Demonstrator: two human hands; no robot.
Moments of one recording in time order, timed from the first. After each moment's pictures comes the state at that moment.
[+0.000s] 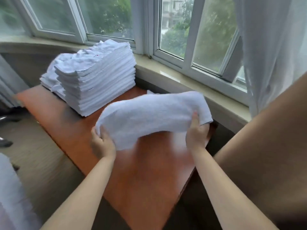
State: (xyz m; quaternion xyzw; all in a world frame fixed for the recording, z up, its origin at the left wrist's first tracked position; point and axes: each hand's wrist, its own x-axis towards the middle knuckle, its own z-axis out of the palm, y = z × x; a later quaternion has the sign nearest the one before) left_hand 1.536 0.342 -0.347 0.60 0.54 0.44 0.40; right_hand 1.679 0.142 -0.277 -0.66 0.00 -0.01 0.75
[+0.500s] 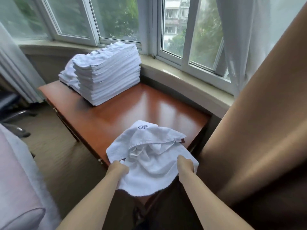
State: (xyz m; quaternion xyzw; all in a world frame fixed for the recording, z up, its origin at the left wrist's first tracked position) left_hand 1.434 0.231 -0.386 0.71 0.59 -0.14 0.35; right_hand 1.580 0.048 -0.381 -0.77 0.20 0.28 0.53
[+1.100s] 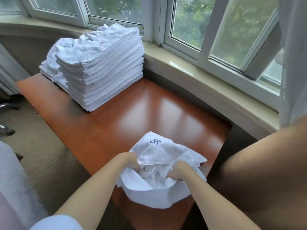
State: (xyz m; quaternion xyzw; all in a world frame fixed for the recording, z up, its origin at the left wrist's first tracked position) left_hand 1.561 0.370 -0.386 0.80 0.34 -0.43 0.25; right_hand 1.650 0.182 -0.404 -0.90 -0.13 0.42 0.07
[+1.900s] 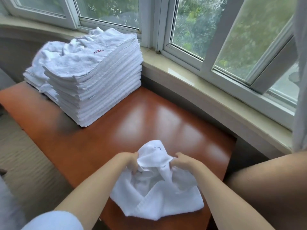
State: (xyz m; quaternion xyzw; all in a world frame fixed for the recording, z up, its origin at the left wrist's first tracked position) left_hand 1.622 0.438 -0.372 0.83 0.23 -0.47 0.19; right_hand 1.736 0.240 -0.384 -0.86 -0.11 0.48 0.14
